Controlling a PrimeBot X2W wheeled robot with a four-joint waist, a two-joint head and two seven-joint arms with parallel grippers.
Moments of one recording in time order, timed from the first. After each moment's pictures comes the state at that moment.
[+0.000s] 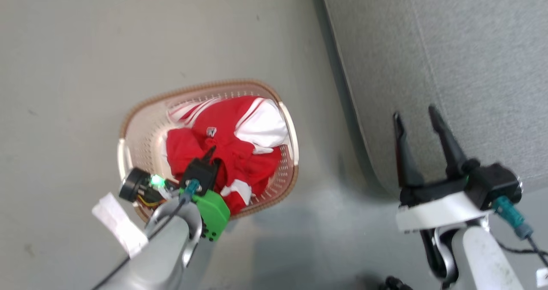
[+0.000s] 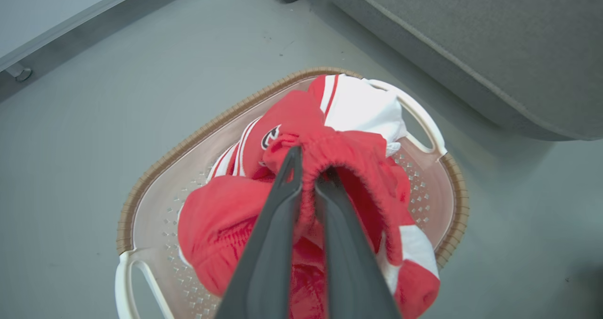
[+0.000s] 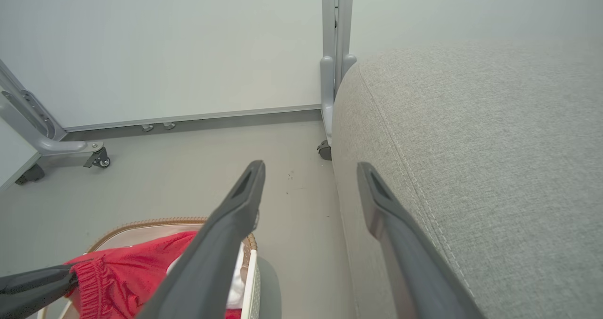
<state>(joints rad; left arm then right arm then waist) -0.59 0.15 -0.70 0.84 -0.24 0.04 -0.26 -0.16 -0.05 0.09 0.01 0.13 0.13 -0.26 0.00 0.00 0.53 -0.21</state>
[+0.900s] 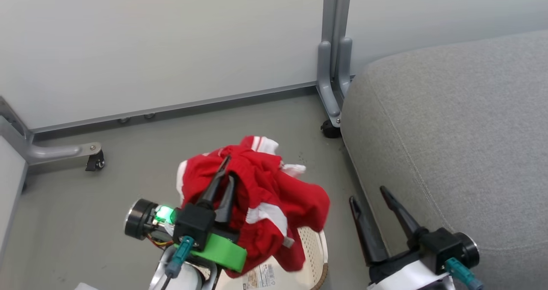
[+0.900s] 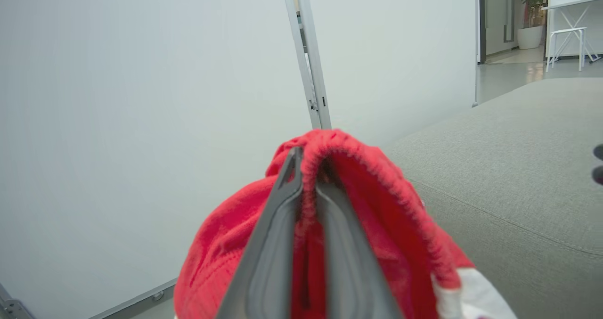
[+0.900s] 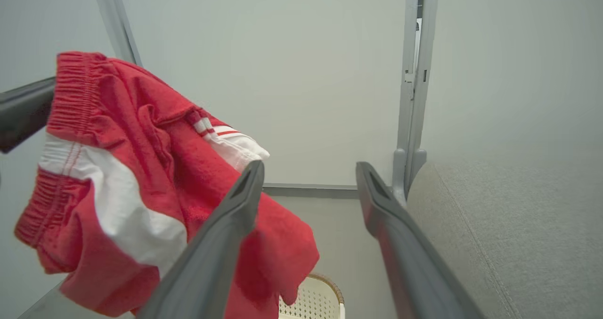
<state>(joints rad) -0.19 0.12 -0.46 0.17 -0.11 0.05 -0.26 0.06 -0.05 0.24 0.05 0.12 0.13 -0.26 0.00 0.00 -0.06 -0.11</state>
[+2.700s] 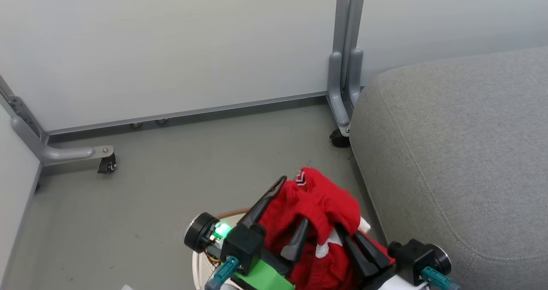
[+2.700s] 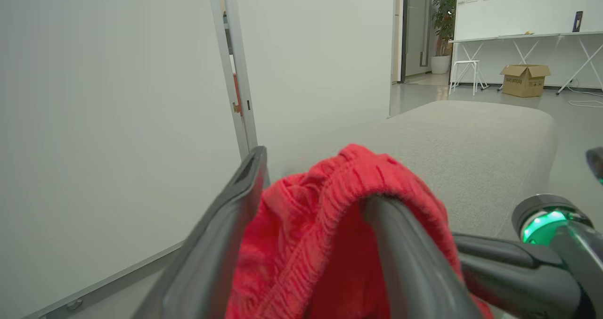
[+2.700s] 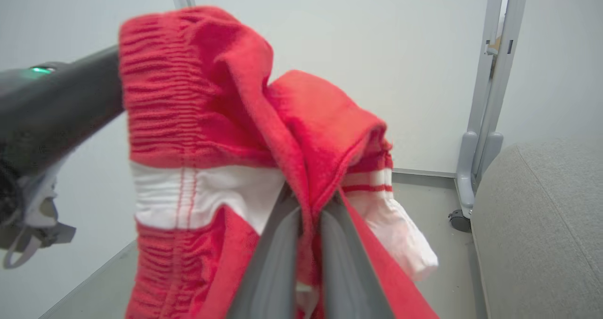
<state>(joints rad) -0.16 0.05 -0.63 0.15 -0.19 -0.07 -0.26 0.03 -0.13 0.45 0.12 0.25 0.13 -0.26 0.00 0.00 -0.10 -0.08</state>
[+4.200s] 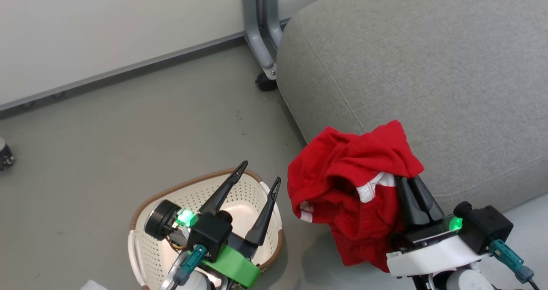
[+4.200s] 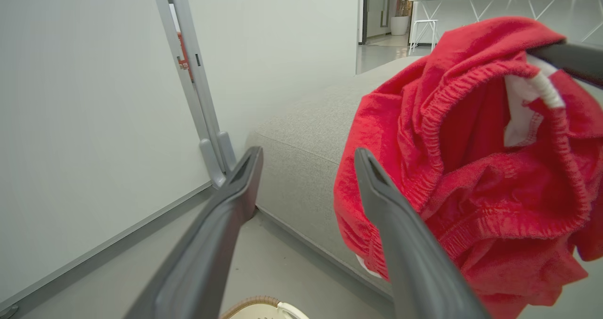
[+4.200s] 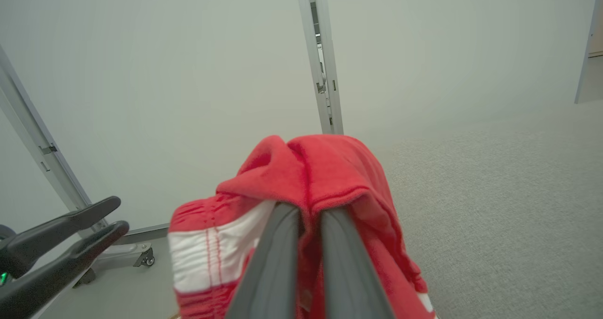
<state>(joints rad) -0.17 0.13 -0.53 0.14 -0.13 -0.07 -0.26 0.03 -0.06 0.19 -0.10 0.23 0.13 -0.26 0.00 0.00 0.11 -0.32</state>
